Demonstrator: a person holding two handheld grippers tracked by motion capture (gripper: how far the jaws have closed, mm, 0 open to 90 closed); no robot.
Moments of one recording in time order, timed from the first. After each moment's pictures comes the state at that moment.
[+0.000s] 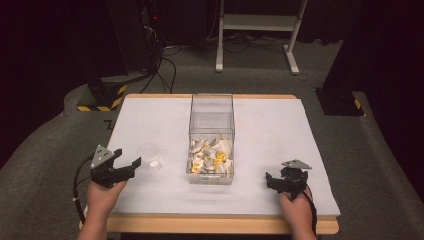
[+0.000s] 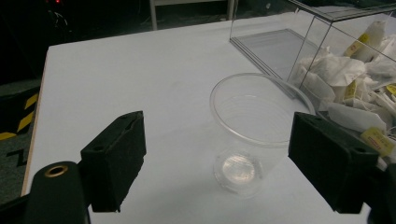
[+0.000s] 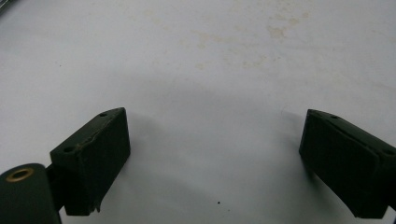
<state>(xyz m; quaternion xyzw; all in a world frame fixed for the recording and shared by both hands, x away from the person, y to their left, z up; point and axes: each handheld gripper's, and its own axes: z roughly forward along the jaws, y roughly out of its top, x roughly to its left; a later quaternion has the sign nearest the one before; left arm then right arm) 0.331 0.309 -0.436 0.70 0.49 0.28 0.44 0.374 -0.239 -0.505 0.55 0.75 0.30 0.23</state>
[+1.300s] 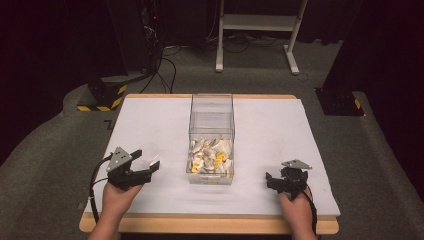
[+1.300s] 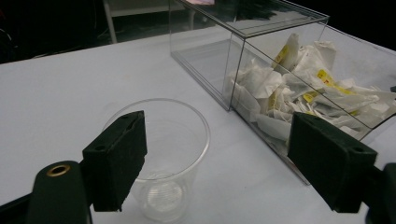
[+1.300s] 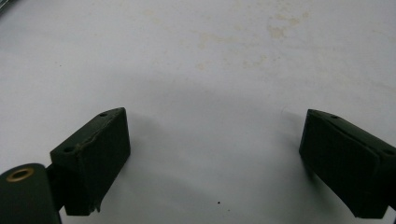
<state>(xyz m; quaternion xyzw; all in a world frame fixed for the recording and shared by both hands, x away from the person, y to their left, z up) 0.327 0.261 -0.429 0.72 0.43 0.24 0.48 0.374 -0.239 -0.505 0.55 0.75 0.30 0.23</state>
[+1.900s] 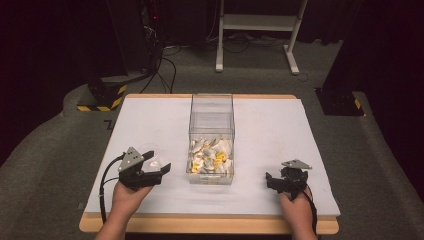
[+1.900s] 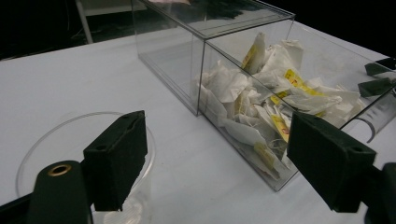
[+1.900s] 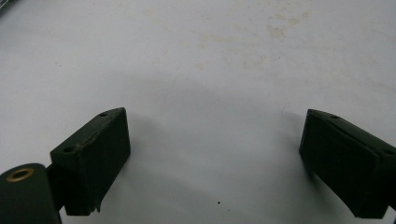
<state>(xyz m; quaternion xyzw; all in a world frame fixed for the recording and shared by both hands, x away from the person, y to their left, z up) 0.331 0.234 -0.430 0.74 0.41 0.22 0.49 0.374 -0.239 -0.505 0.55 0.75 0.30 0.23</state>
